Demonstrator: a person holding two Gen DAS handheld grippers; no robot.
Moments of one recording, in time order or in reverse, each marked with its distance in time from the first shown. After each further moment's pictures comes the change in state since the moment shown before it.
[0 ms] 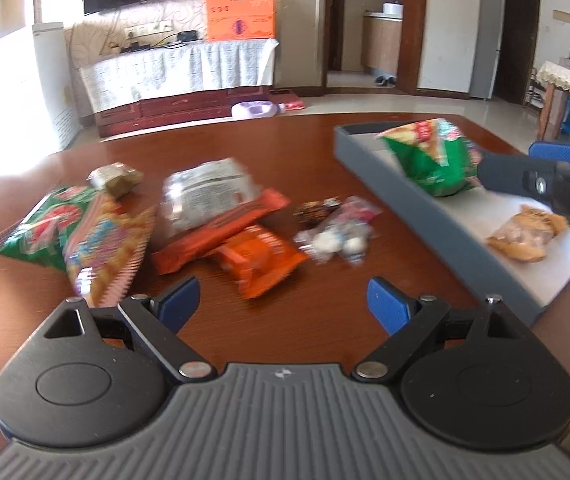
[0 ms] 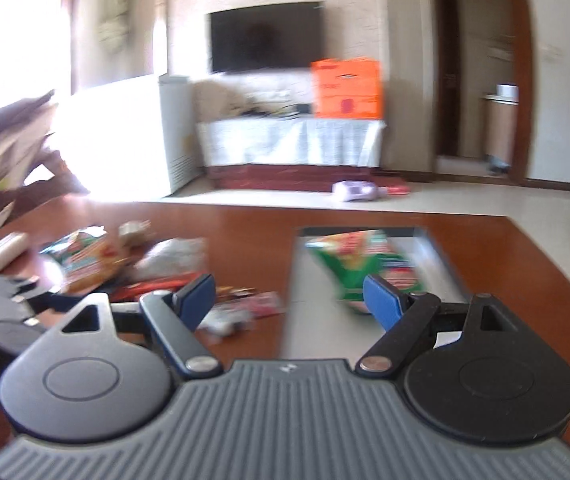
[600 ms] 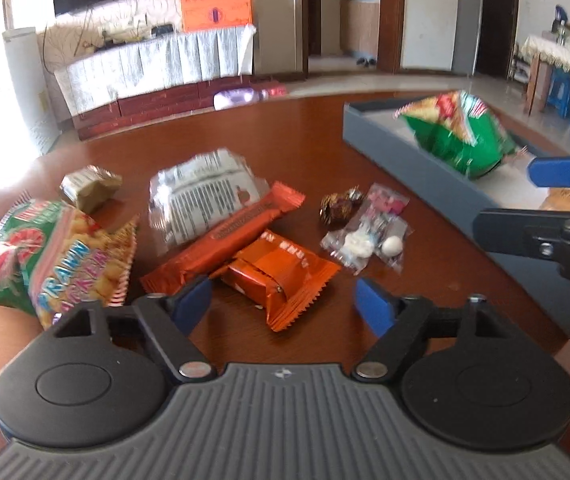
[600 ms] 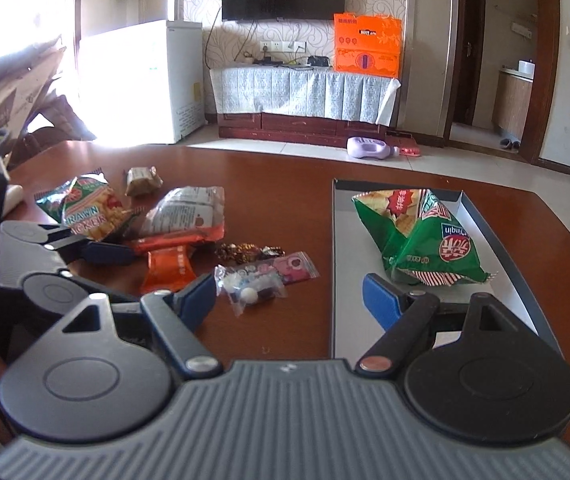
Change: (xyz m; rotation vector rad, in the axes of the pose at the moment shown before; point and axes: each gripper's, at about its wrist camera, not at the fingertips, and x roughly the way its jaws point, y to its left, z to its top) left arm 0.063 0.013 0.009 0.072 0.047 -0.047; right arm 0.042 0.024 -0.008 -0.038 0.151 -0.027
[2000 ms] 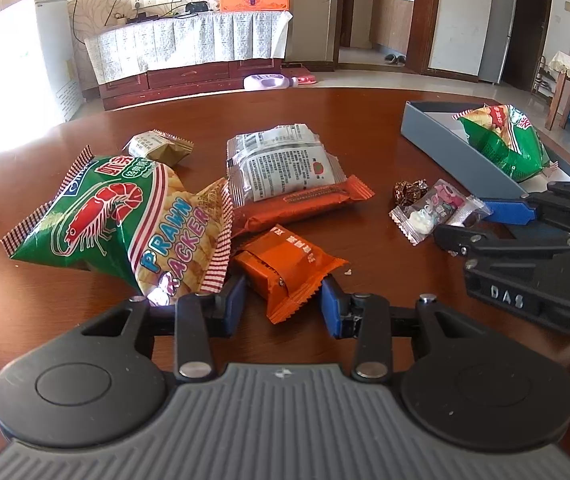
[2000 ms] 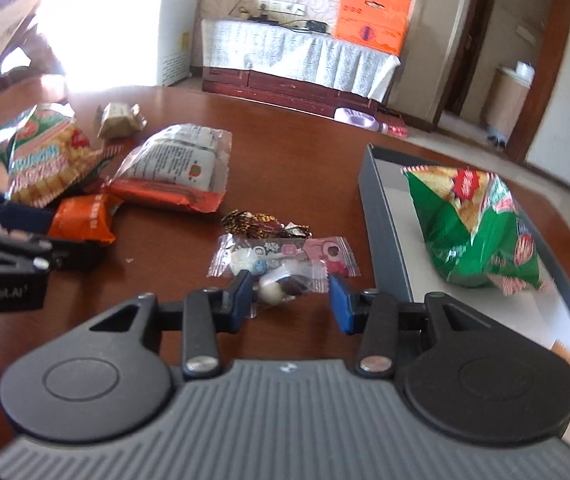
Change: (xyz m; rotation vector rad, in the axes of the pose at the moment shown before) left arm -0.013 0.053 -0.013 -0.097 0.033 0.038; right arm 0.071 0.052 -0.001 -0.139 0.106 -0.110
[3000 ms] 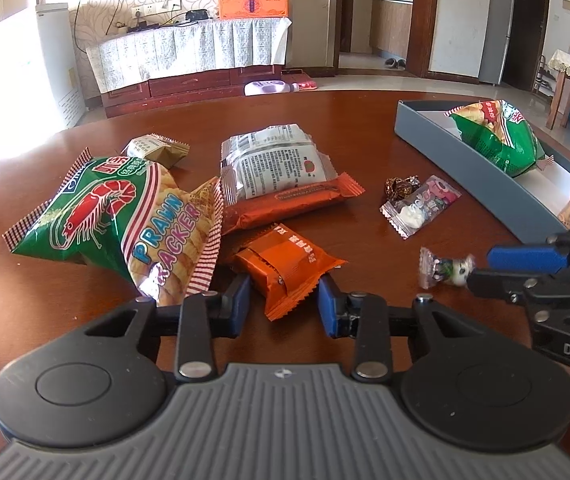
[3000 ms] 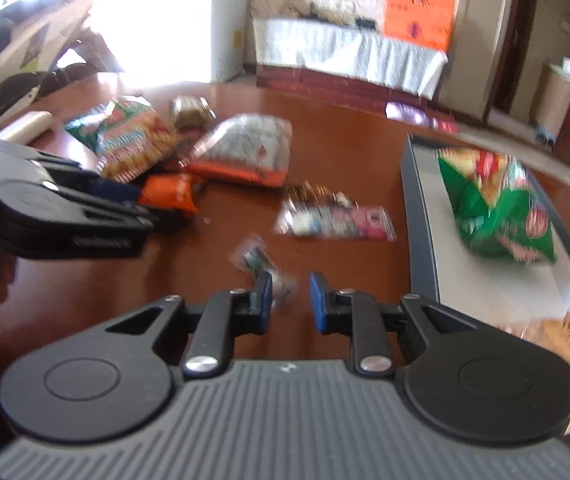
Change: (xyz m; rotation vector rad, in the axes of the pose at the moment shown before) left arm -0.005 -0.009 -0.009 0.014 -0.022 0.015; right arm -0.042 -0.010 -0.019 0.025 0.030 0.181
